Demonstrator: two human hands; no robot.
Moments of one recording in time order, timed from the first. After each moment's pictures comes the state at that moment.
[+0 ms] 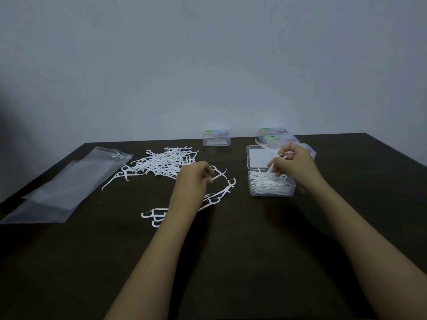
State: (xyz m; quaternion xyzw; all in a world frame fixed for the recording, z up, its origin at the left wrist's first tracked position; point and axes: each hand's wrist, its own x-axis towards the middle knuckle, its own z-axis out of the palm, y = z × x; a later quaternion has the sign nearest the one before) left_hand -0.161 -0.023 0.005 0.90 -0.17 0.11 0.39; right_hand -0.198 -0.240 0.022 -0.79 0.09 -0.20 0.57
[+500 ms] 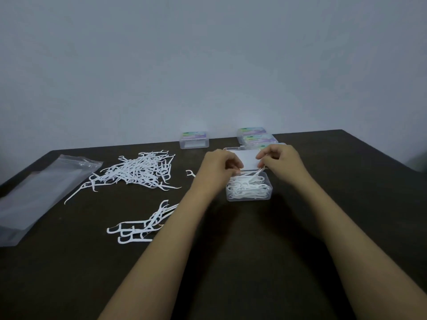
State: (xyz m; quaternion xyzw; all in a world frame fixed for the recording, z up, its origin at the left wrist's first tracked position) left_hand -0.150 -0.111 0.027 0.87 -0.32 0.04 0.38; right_hand -0.195 -0.270 0.023 -0.86 0.11 -0.20 0.45
